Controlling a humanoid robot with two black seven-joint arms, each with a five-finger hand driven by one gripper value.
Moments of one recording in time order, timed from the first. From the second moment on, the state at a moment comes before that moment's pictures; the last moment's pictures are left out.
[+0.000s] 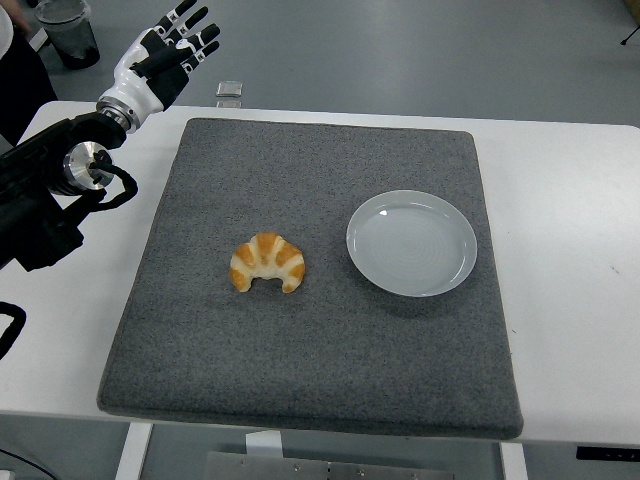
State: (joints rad) left arm -0.97 0.33 -0.59 -0.55 -0.08 -0.30 -0.29; right arm 0.03 0.00 -0.15 0.15 0.04 -0.02 -0.06
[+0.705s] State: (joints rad) left arm -0.97 0.33 -0.59 -0.55 -0.08 -0.30 -0.28; right arm 0.03 0.00 -0.15 0.15 0.04 -0.02 -0.06
